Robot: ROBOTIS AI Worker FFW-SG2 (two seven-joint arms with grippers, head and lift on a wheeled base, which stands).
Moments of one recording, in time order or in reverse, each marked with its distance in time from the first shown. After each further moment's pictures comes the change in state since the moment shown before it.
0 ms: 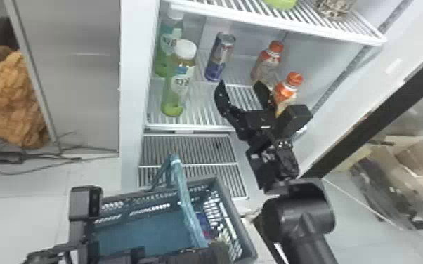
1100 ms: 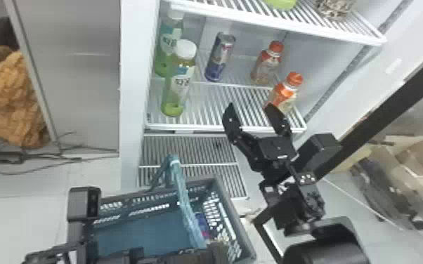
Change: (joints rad) left arm 0.007 0.000 0.006 -0.005 -0.006 0.003 -0.005; right arm 0.308 0.025 -0.073 -0.358 -0.004 0.118 -0.016
